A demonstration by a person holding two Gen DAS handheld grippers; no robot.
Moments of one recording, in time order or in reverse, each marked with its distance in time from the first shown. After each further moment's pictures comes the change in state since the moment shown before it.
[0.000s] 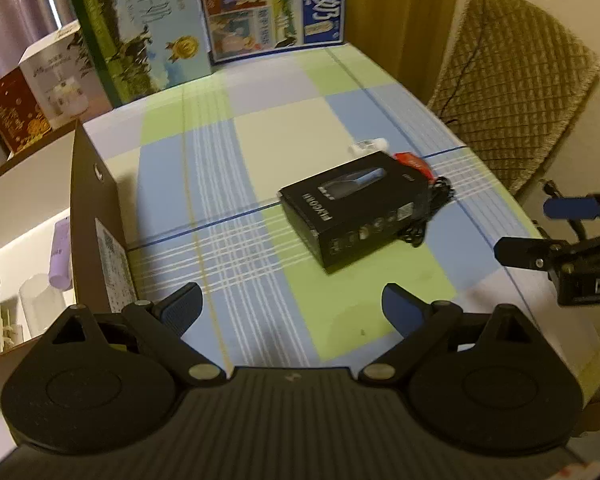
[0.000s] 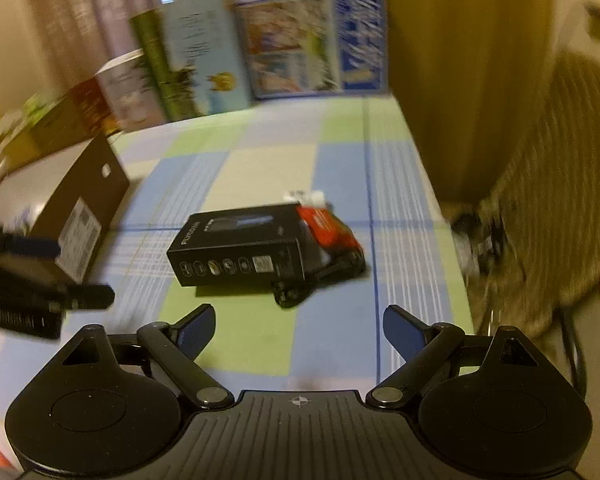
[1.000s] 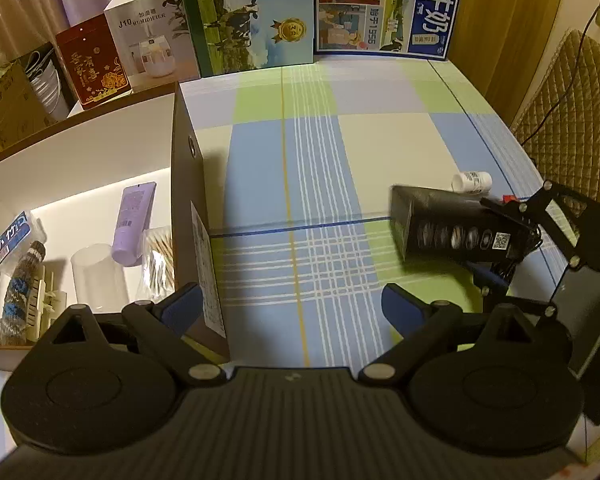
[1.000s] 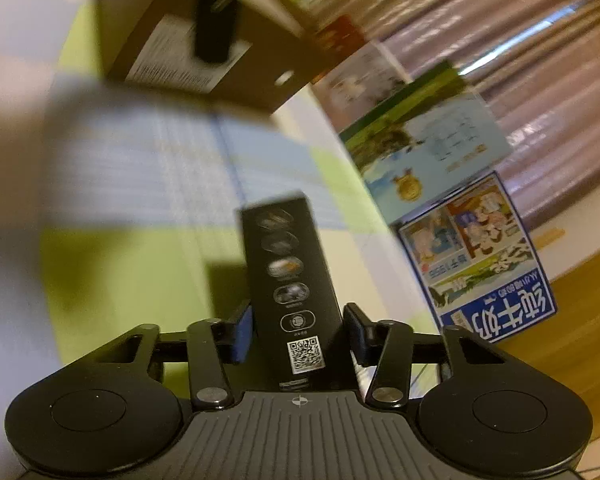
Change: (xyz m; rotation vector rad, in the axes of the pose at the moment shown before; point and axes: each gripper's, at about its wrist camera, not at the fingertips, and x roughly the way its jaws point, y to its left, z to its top) left arm 0.010 0.066 0.010 -0.201 0.020 0.133; right arm 0.131 0.080 -0.041 -1.138 -0.291 -0.081
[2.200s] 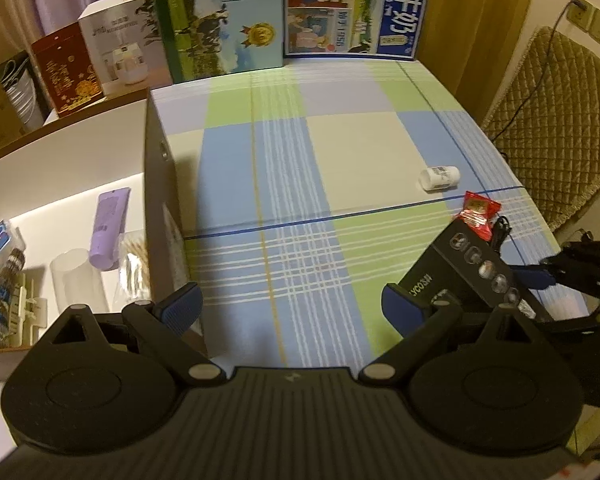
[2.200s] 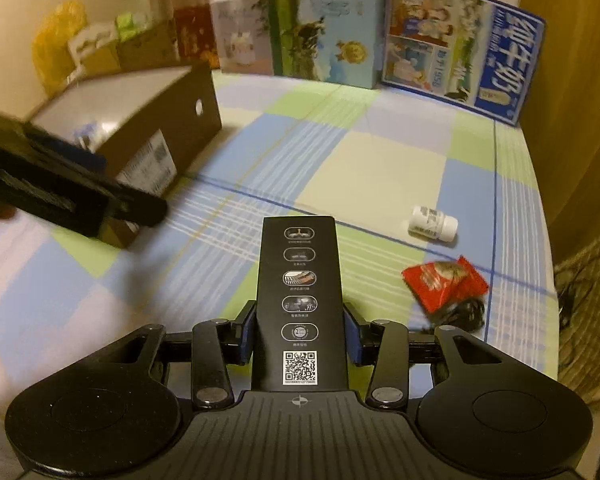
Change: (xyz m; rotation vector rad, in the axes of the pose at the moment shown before) left arm -0.005 -0.008 -0.005 0.046 -0.015 -0.080; right arm -0.059 -0.069 0.012 0.923 0.239 0.308
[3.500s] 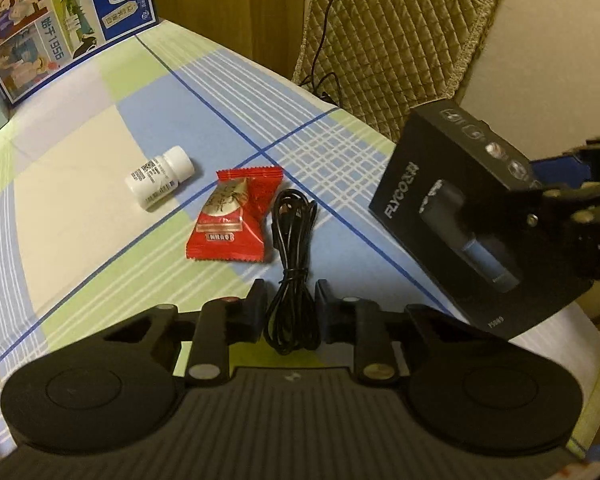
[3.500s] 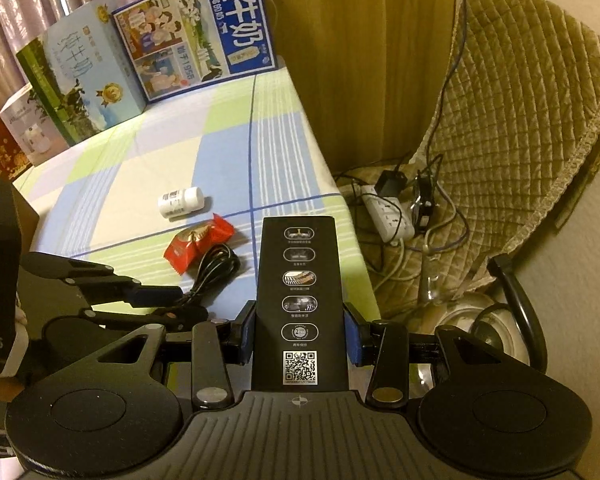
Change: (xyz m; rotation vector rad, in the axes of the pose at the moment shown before) left arm 0.119 -0.186 0.002 0.471 0.059 -0.313; right arm -0.055 -0.131 -0.052 0.487 -0.017 -0.299
